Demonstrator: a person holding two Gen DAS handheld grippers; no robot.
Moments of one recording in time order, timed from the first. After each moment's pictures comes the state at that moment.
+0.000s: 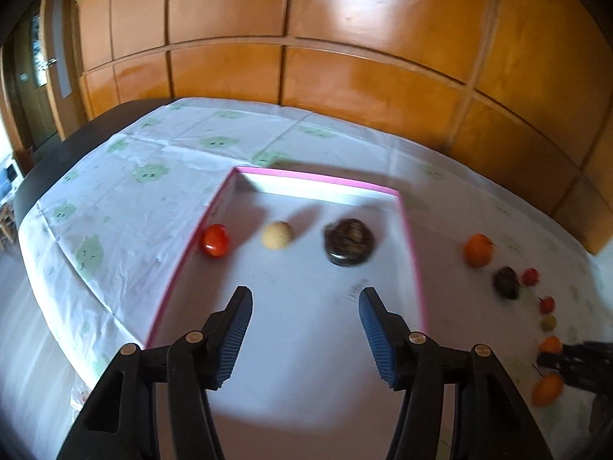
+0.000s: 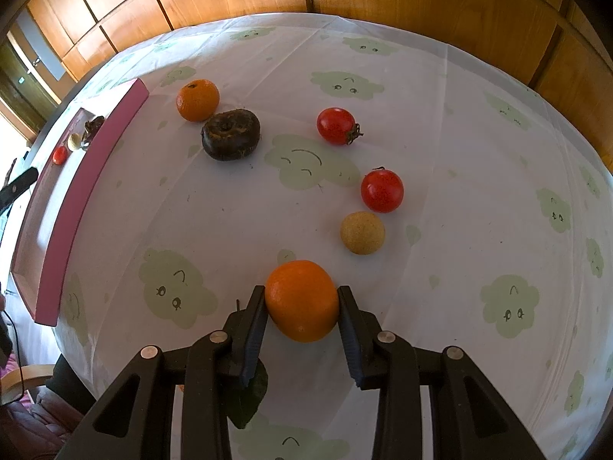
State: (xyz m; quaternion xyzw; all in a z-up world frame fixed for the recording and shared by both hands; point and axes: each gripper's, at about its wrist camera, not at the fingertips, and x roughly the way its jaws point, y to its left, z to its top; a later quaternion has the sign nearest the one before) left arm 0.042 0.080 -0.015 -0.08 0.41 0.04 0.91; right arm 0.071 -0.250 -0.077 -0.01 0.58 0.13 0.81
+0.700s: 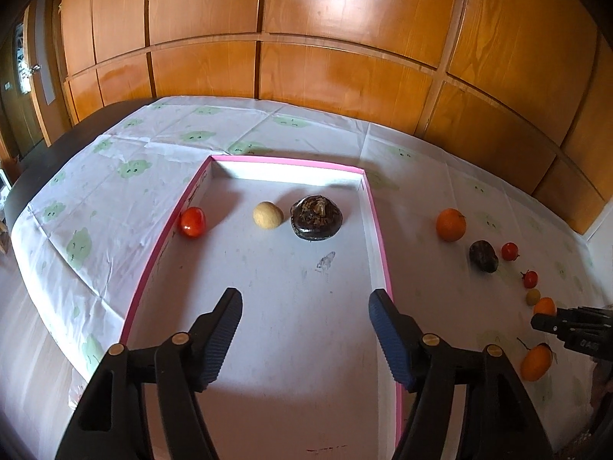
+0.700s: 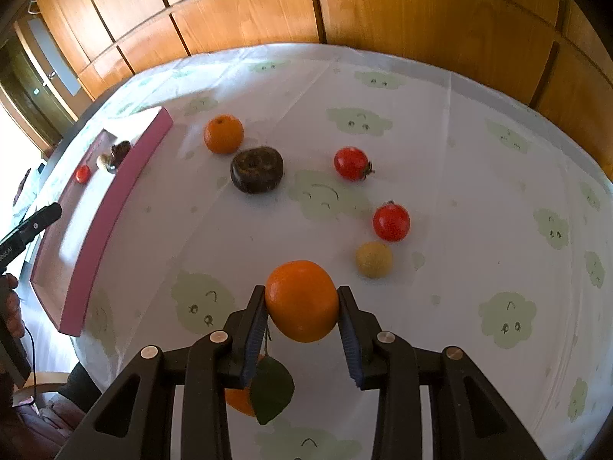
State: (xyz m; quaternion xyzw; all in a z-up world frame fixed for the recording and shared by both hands) left arm 0.024 0.060 -0.013 -0.07 0.42 0.02 0.91; right arm 0.062 -0.257 -0.049 0.01 0.53 0.15 0.83
